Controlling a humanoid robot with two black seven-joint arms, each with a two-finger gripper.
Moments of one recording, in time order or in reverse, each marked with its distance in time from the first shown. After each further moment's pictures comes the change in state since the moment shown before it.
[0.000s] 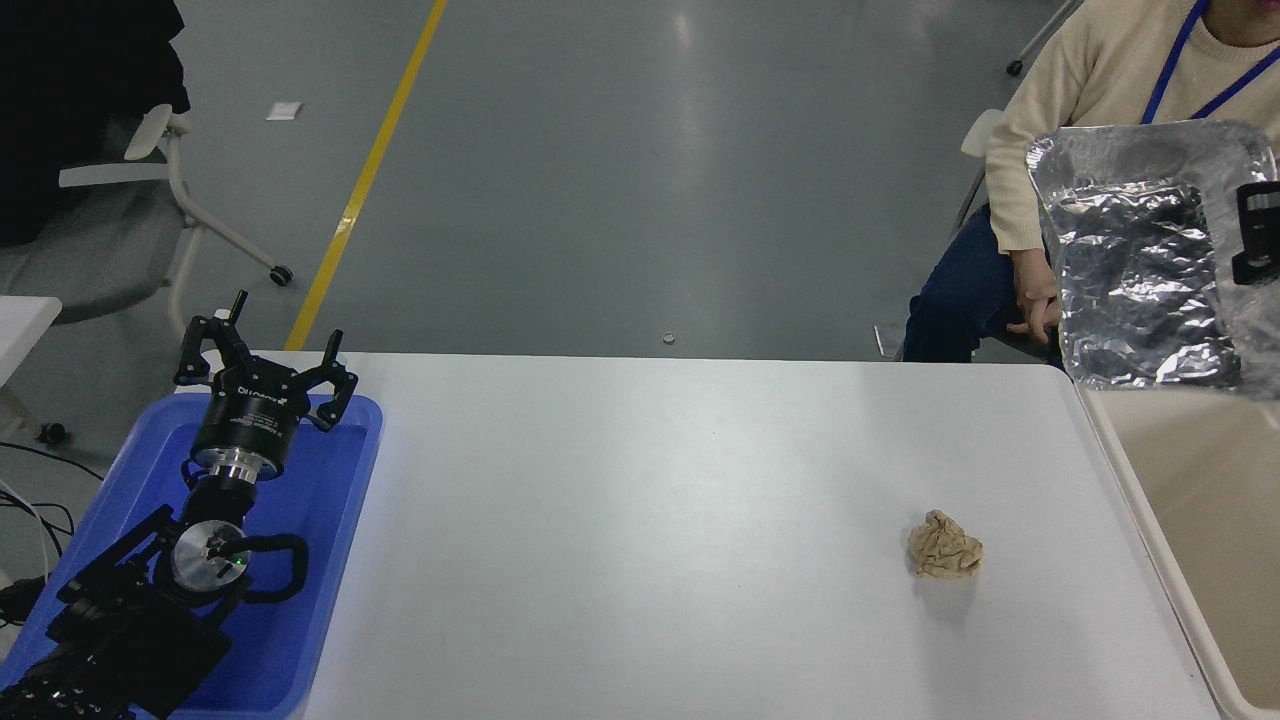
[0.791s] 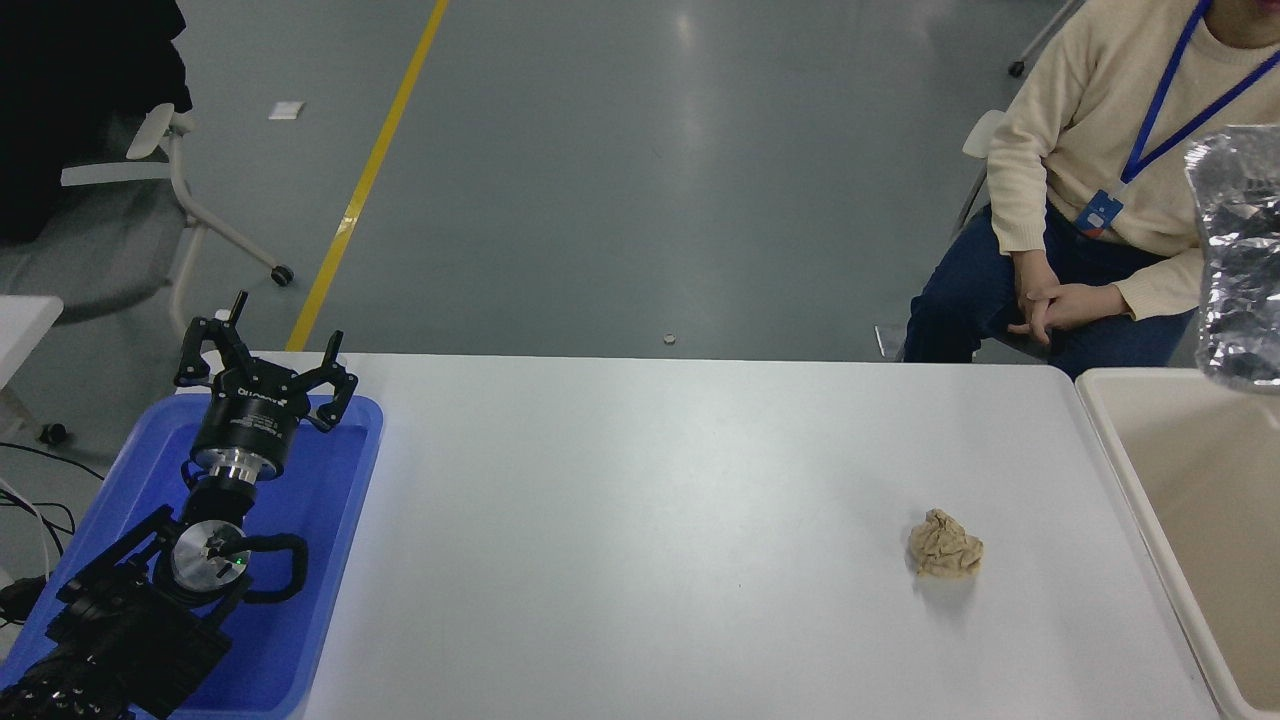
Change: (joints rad) left arm 0.000 0.000 0.000 0.000 -0.001 -0.001 0.000; right arm -0.174 -0.173 -0.167 -0.165 0.014 0.000 -0.002
